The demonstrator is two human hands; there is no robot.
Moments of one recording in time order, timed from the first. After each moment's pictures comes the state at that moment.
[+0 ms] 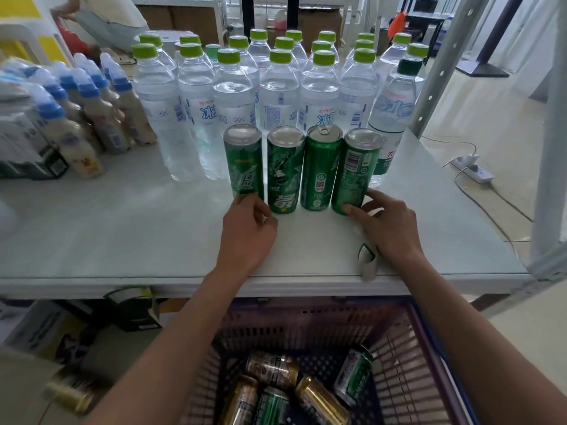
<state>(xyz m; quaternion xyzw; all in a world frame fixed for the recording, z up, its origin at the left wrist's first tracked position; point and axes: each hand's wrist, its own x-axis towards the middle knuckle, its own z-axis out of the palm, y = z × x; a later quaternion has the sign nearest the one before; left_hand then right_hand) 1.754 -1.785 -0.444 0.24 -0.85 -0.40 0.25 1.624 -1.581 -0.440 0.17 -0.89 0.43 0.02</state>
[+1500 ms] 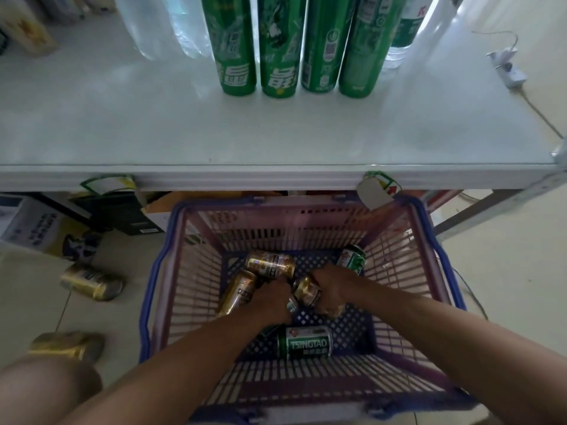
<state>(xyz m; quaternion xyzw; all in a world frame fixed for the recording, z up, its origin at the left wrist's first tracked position) 1.881 -1.678 -0.697 0.14 -0.88 -0.24 -0.38 1.765 -1.545 -0.670 0.37 -0.81 -0.09 -0.45</state>
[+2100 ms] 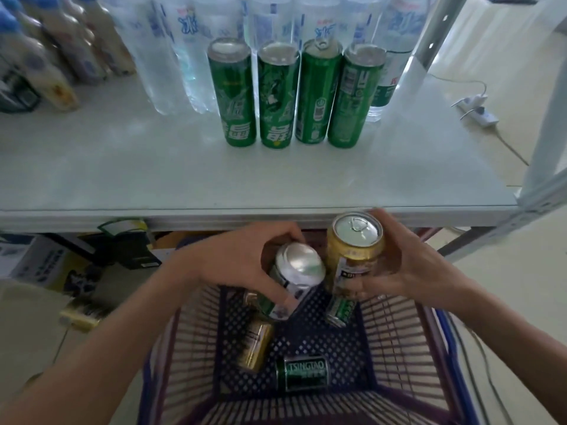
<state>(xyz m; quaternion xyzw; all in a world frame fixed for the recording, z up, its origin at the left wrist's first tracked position) 1.846 -1.758 -0.440 -0.07 -0.85 -0.48 -0.19 1.745 -1.490 -0.442 0.35 -0.75 0.48 -0.29</state>
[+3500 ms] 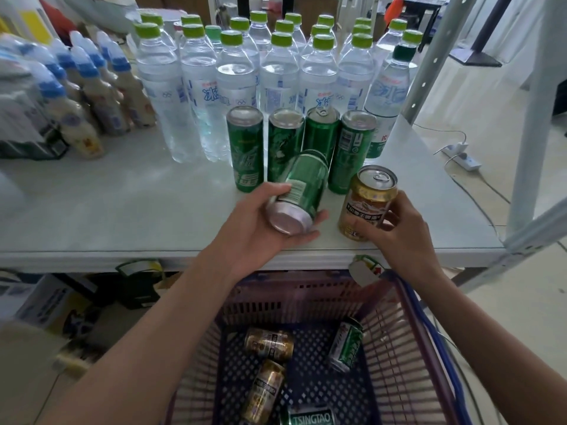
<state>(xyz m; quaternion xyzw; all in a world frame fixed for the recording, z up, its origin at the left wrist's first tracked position) 1.798 -1.757 -0.401 0.13 -0.38 -0.92 -0.03 1.692 -1.540 -0.432 0.19 -0.84 0.50 0.00</state>
